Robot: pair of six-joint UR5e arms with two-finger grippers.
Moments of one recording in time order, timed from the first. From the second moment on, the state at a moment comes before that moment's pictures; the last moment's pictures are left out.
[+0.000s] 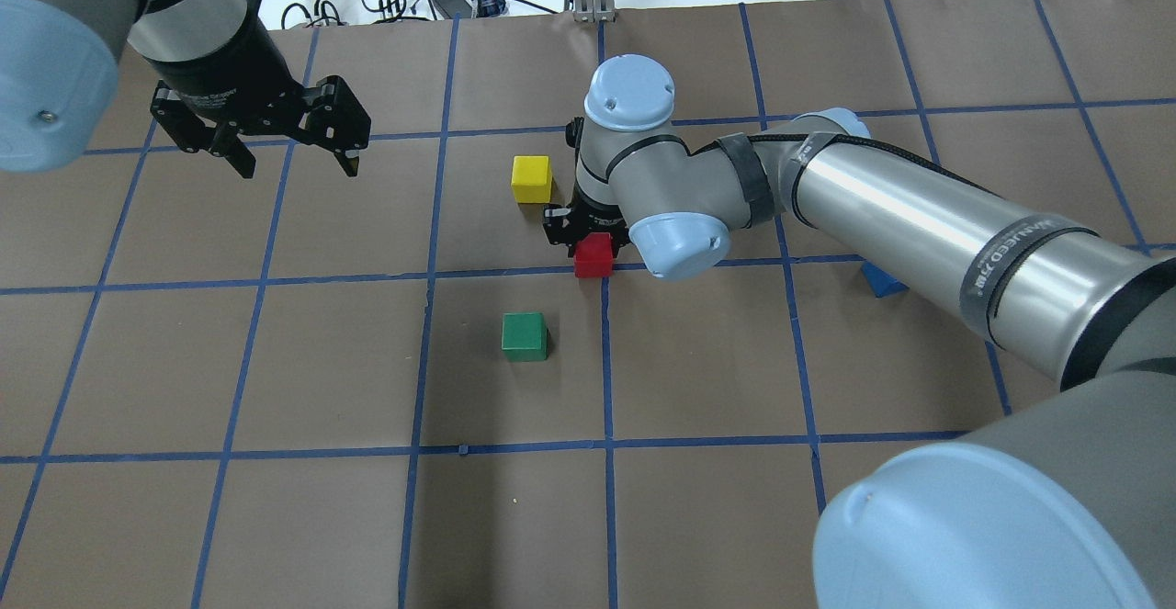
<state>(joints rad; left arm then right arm) -1.57 -1.58 -1.57 -1.54 1.62 0.01 1.92 -1.04 1.64 -2.26 -1.43 0.33</state>
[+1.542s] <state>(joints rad) -1.57 -1.58 -1.56 -1.54 1.61 -0.01 1.41 -1.31 1.66 -1.78 -1.55 -0.34</state>
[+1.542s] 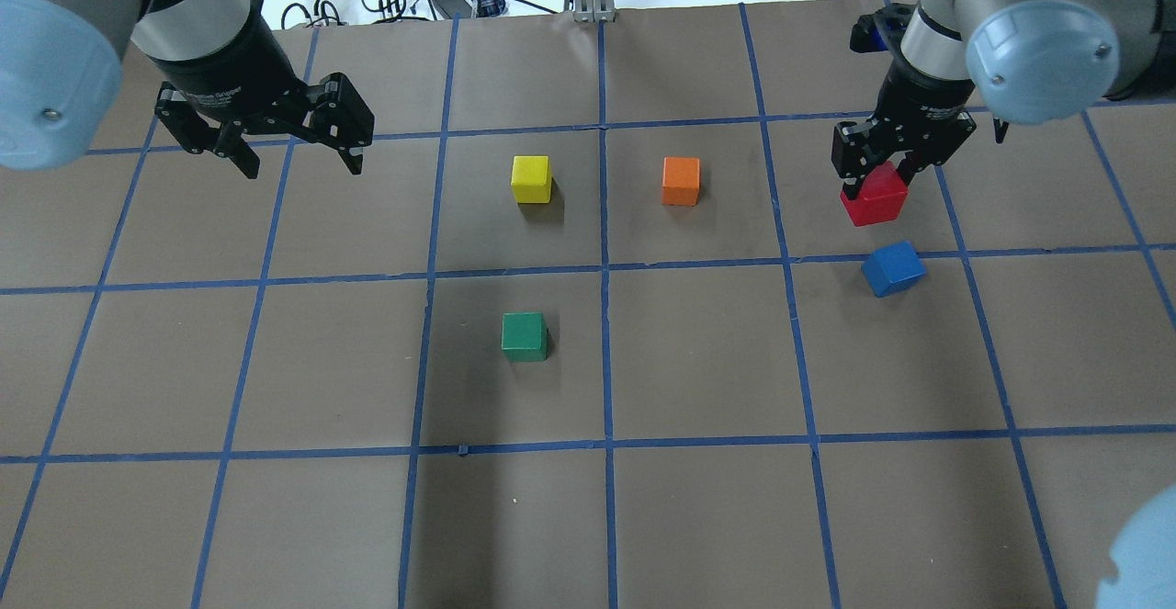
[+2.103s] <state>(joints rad) -1.57 -1.58 -1.57 -1.54 1.61 -0.01 1.34 -1.34 1.83 -2.03 -1.55 -0.50</state>
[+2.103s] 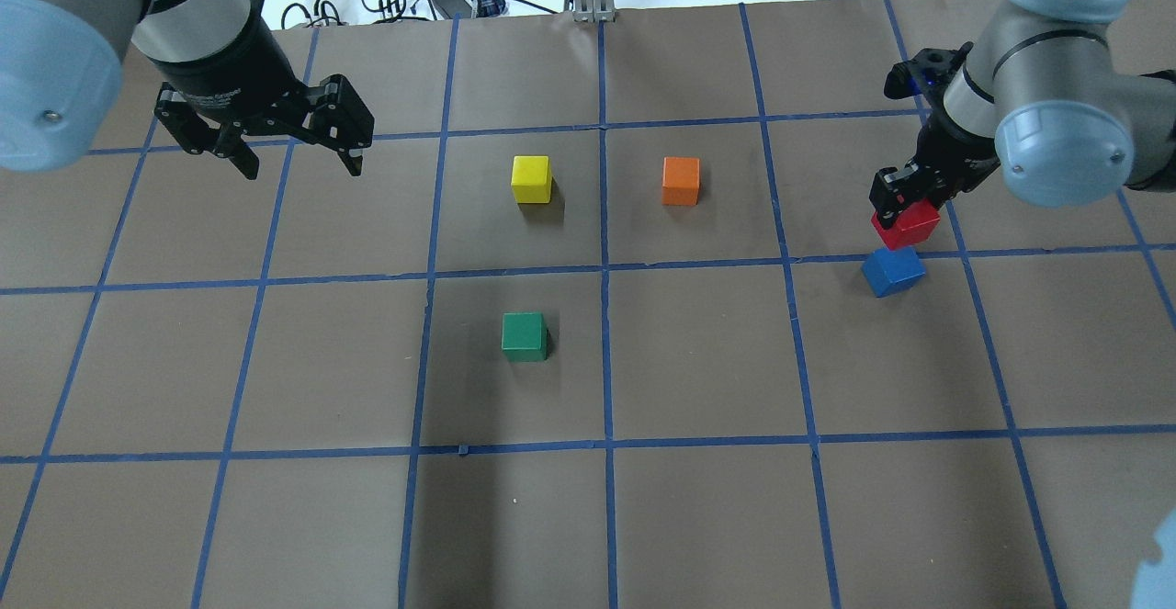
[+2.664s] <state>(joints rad) -1.57 -1.58 -1.57 -1.54 1.61 -0.01 1.33 -1.34 1.88 -2.06 -1.55 -0.52</state>
